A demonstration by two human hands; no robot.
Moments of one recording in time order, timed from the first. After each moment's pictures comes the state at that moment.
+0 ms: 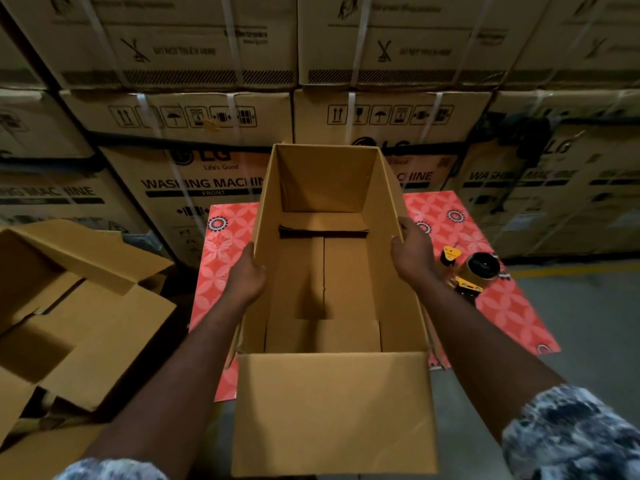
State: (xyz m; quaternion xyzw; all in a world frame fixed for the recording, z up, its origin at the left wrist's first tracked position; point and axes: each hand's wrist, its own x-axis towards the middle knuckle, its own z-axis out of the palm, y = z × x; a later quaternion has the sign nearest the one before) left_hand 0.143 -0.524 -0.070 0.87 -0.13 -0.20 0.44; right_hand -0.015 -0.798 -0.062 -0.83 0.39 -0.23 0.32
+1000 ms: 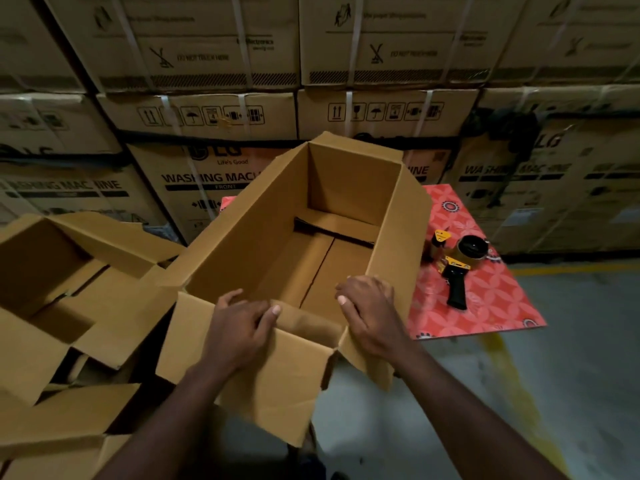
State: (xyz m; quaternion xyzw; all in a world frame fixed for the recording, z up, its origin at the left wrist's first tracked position) left_hand -0.016 -0.414 -0.059 0.89 -0.37 0.02 0.28; right_hand -0.140 -0.645 -0.088 -0.93 0.10 -0.21 0.28
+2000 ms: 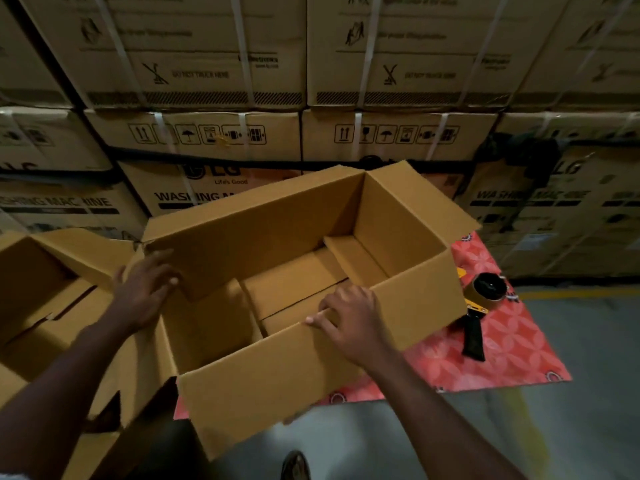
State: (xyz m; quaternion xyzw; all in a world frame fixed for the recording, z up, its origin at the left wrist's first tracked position) left_hand 0.241 -0.358 -0.076 0.94 -0.30 0.00 0.16; right_hand -0.036 -0.673 -0.081 -0.95 0.13 -0.19 0.23
